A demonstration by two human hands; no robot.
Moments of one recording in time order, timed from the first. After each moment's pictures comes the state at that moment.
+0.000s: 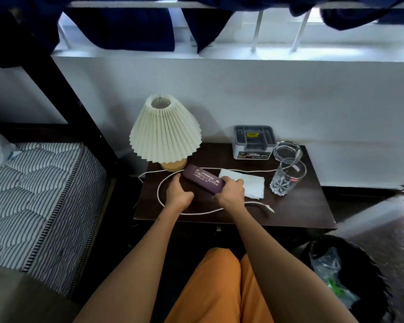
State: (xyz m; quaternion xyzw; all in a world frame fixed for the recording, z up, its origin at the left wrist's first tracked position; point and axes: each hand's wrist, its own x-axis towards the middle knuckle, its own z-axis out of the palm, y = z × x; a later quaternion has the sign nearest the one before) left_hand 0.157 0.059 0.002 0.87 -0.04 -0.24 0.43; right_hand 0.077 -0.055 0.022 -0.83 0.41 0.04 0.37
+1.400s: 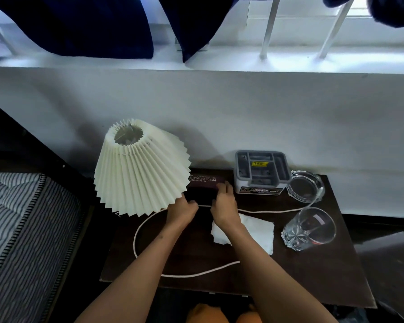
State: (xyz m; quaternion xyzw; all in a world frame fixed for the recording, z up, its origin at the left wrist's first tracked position) left_hand 0.241 -0.041 -0.035 0.90 -0.03 -0.25 0.34; right_hand 0.187 -0.143 -0.050 -0.88 0.32 0.00 0.35
